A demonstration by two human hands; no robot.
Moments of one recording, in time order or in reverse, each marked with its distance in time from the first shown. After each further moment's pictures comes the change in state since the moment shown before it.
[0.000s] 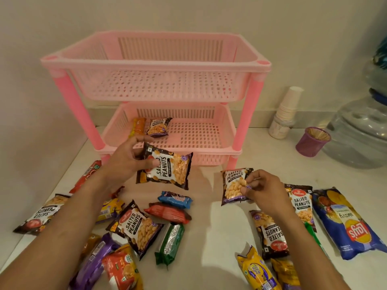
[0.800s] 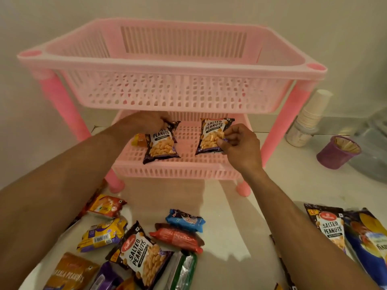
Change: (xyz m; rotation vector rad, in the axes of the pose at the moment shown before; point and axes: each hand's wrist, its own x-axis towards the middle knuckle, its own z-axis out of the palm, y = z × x) left_hand 0.197 0.026 -0.039 1.035 -0.079 -0.086; right_hand 0.128 -0.099 0.095 0.145 0.109 -0.236
